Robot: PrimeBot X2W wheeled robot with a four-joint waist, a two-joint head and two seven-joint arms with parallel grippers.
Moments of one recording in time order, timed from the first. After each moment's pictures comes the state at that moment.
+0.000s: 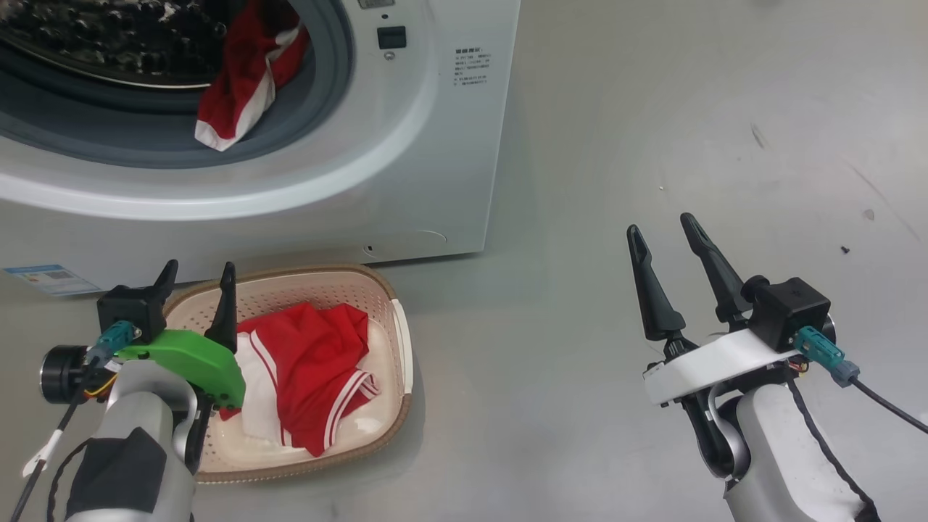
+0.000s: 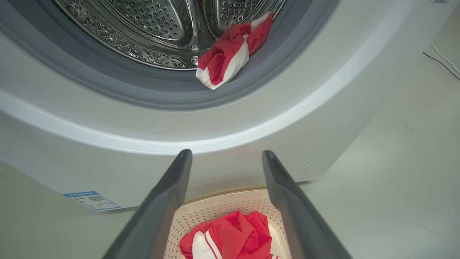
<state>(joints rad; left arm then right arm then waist) -0.50 0.09 -0.08 0.80 -0.21 -0.11 -0.25 -0.25 -0.05 0.24 0.24 0.33 0.10 -0.25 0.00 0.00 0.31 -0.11</state>
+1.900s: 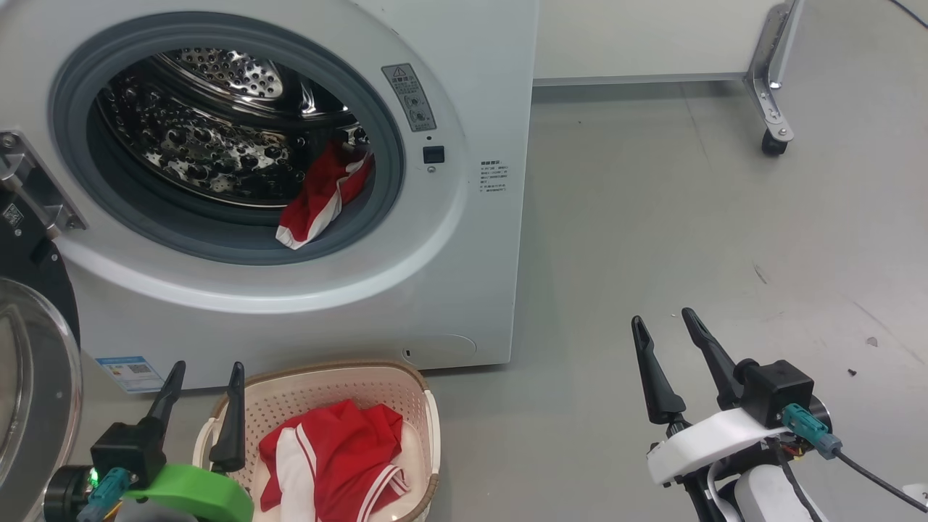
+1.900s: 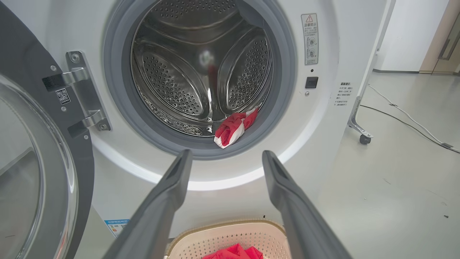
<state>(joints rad) -0.05 0.07 -0.02 0.31 -0.23 -0.12 -0.25 -0.07 -0.05 0.25 0.25 0.33 0.11 -0.25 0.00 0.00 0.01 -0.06</state>
